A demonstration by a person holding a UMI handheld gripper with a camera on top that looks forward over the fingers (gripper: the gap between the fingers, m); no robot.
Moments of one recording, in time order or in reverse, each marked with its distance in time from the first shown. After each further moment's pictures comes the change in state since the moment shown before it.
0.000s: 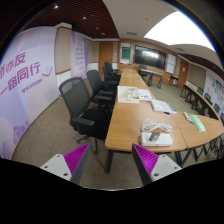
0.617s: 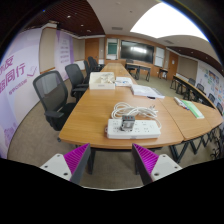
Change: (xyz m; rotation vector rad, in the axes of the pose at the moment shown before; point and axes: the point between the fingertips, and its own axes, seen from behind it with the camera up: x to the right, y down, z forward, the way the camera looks) arm 0.173 0.093 0.133 -0.023 0.100 0.071
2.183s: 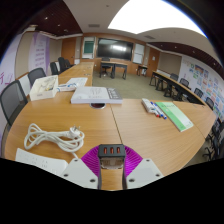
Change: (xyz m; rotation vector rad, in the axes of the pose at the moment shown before) arm 0.332 -0.071 0.184 -0.007 0.203 0.069
